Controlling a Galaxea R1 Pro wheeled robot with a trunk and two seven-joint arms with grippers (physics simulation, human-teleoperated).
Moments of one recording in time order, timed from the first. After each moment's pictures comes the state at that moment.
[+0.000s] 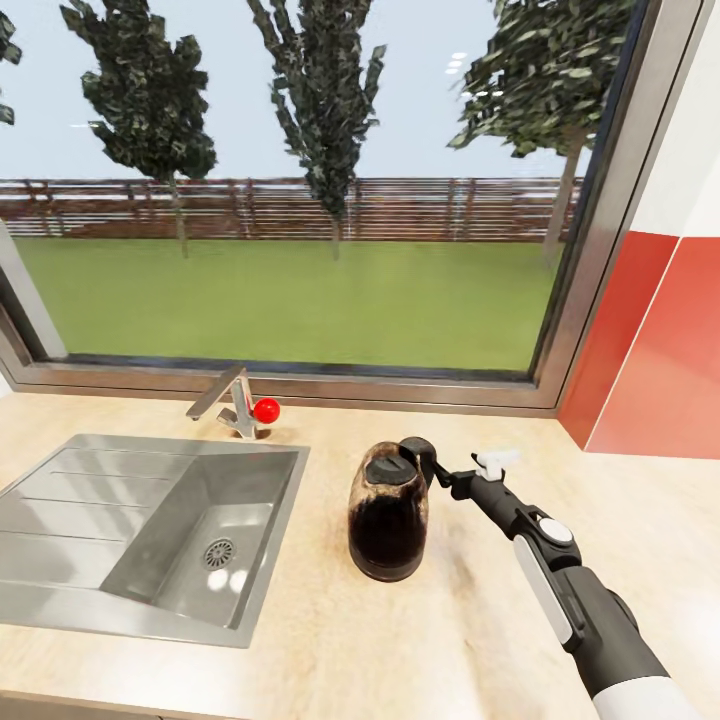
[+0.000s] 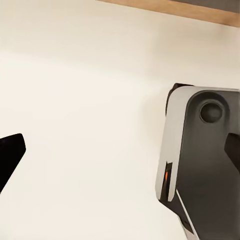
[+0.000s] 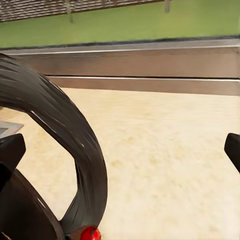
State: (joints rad) left arm 0.12 0.24 0.56 -0.16 -0.26 -0.39 -0.29; right arm -0.47 -0.11 0.10 -1.23 -0.24 0.19 0.25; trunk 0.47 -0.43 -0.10
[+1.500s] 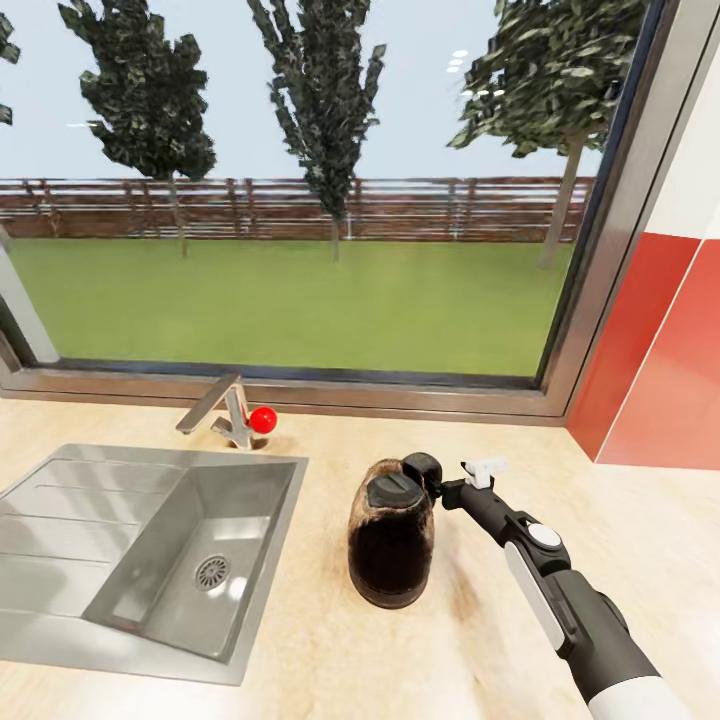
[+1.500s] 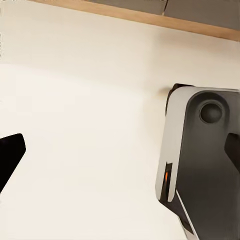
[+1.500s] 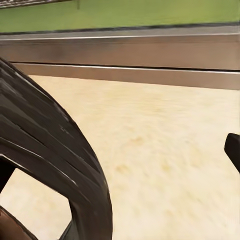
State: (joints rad) left arm 0.12 0.24 0.56 -0.16 -0.26 -0.39 -0.29; right arm -0.47 -0.11 0.16 -1.20 -0.24 0.19 0.25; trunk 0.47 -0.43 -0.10
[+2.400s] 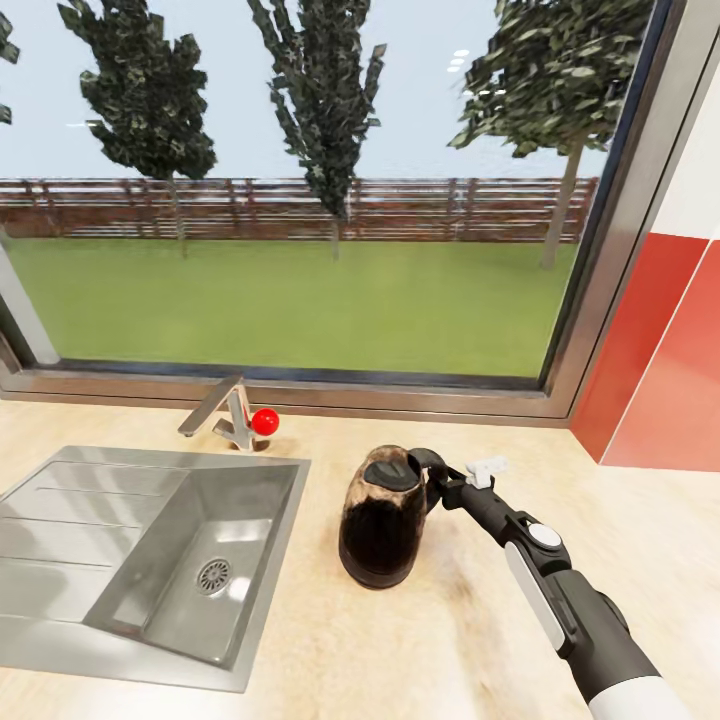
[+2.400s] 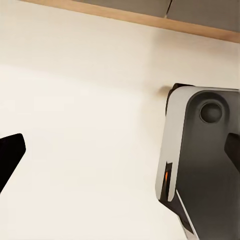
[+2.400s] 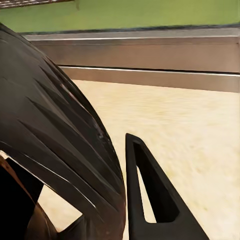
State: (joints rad) left arm 0.12 0.24 0.56 -0.16 -0.26 -0.39 -0.29; right arm -0.47 -0.11 0.16 -1.20 -0.24 0.19 0.25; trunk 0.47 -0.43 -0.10
